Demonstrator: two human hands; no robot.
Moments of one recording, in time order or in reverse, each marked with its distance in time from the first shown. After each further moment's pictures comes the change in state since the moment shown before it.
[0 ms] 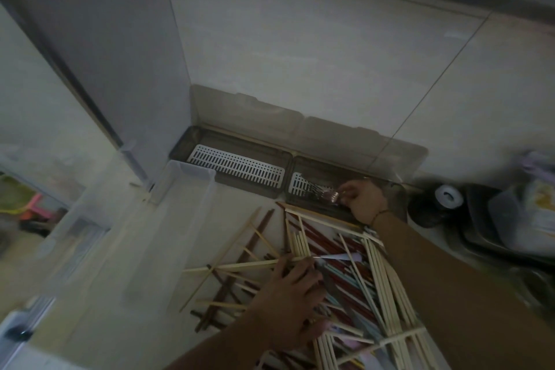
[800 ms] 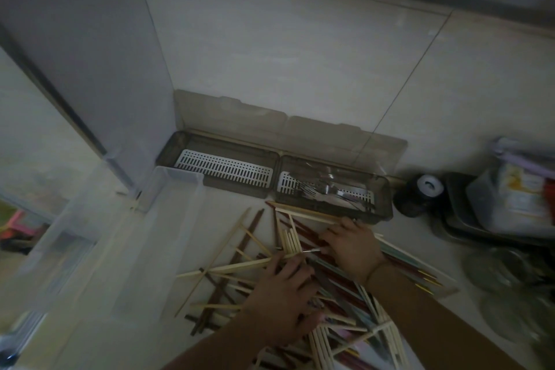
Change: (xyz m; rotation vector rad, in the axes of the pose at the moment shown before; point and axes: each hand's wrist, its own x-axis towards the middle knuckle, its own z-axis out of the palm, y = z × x) left_hand 0.000 0.003 -0.002 -0.016 0.071 0.002; right_hand -0.092 0.025 0.034 -0.740 0.048 -0.551
